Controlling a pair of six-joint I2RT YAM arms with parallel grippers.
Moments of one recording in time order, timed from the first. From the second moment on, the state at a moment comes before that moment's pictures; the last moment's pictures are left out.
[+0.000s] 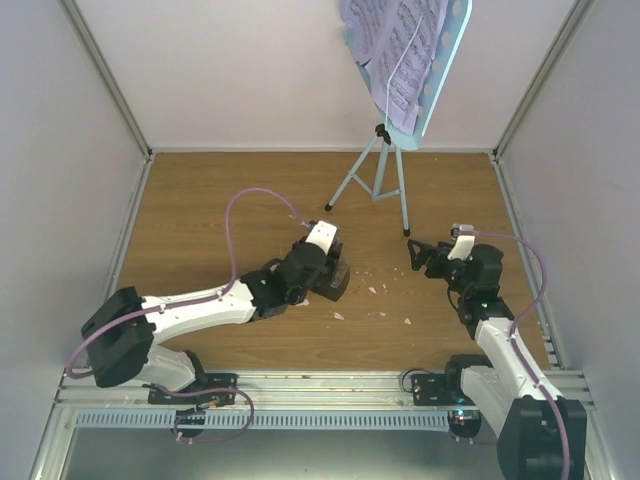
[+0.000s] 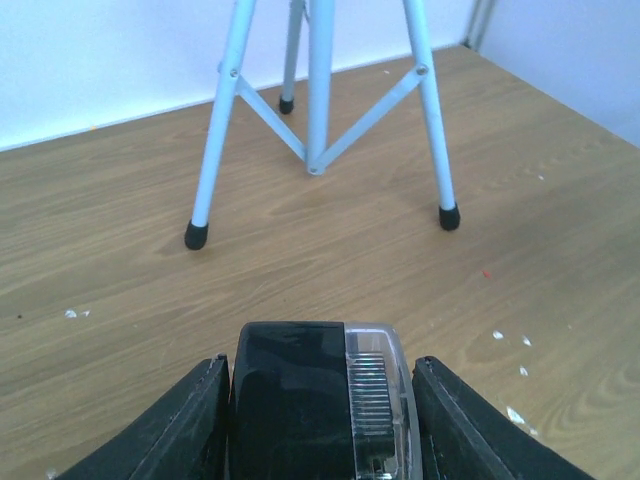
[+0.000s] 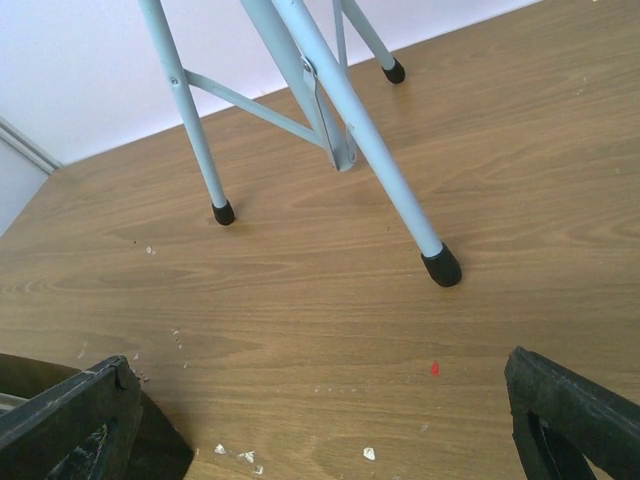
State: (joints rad) left arm -0.98 1.37 0.82 0.12 -0.44 -0.24; right arm -0.02 0.86 0.34 0.13 -0.39 0.31
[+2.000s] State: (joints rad) left arm -0.57 1.10 0.99 -0.22 0.06 -0.06; right arm 0.67 1.43 0.40 0.37 0.14 0.34
